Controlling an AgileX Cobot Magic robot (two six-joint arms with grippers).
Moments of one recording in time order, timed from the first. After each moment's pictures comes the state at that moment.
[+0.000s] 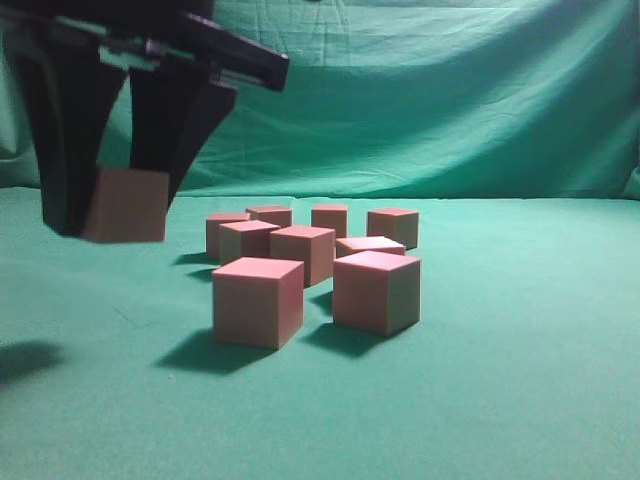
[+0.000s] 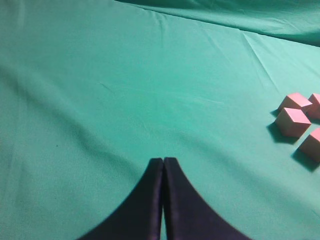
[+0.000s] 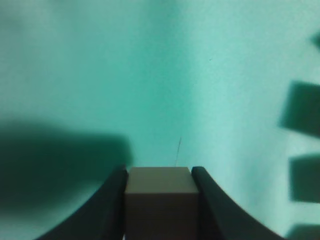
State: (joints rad) left arm -0.01 -0.01 0.02 -0.13 0.36 -0.08; right arm 1.00 1.98 -1.51 0.07 0.94 0.02
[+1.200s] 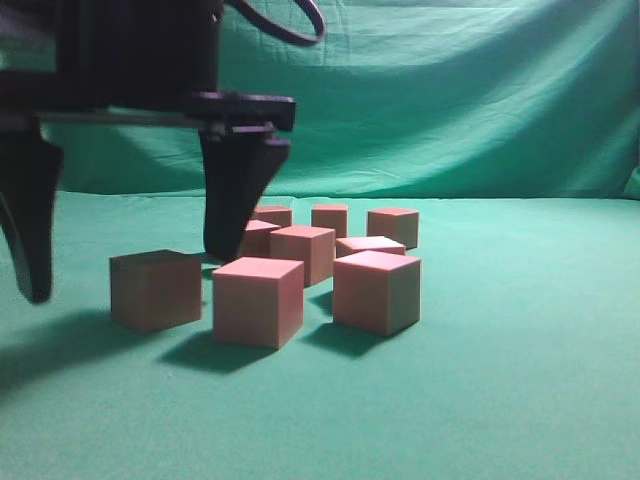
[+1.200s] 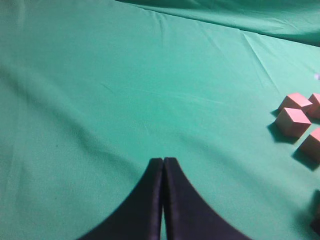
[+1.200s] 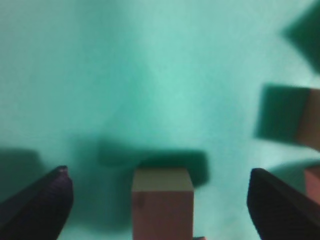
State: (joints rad) left arm -0.01 -0.01 0.02 -0.13 0.36 -0.08; right arm 1.00 2.08 -1.57 -0.05 0.96 0.16
